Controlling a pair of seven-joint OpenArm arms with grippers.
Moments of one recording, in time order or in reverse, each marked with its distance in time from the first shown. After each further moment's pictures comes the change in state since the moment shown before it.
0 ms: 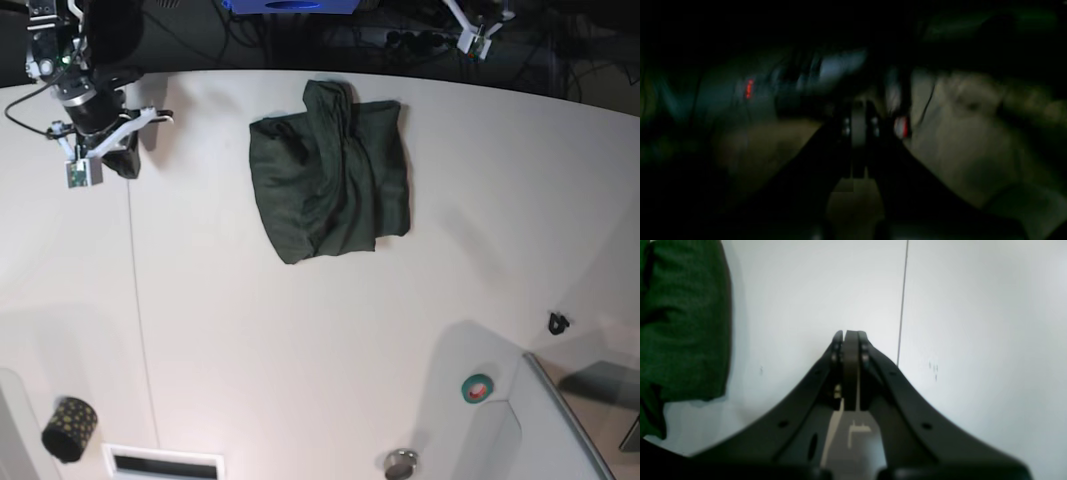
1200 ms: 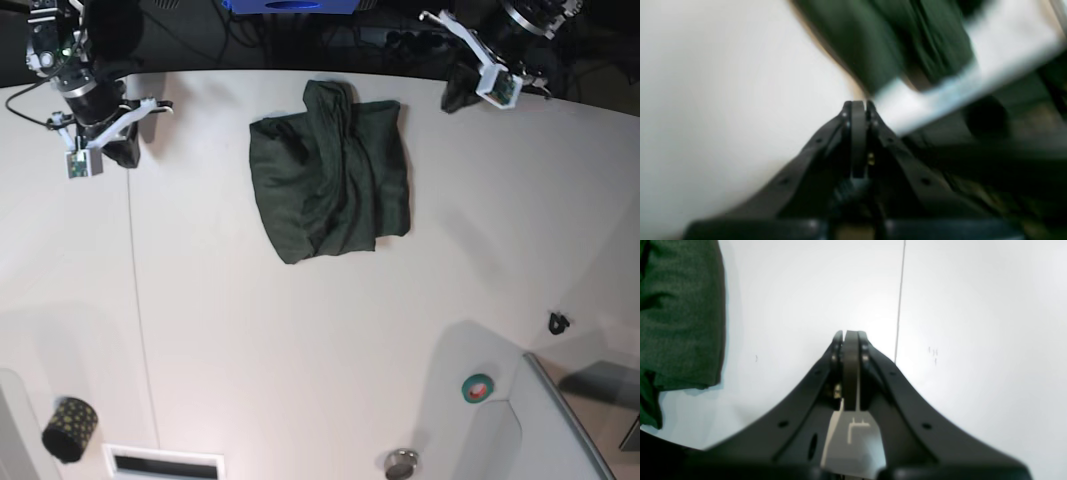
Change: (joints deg) left arm 14.1 -1.1 -4.7 44.5 -0.4 0.3 -0.3; right arm -1.4 0.0 0.1 0.1 0.0 -0.2 -0.2
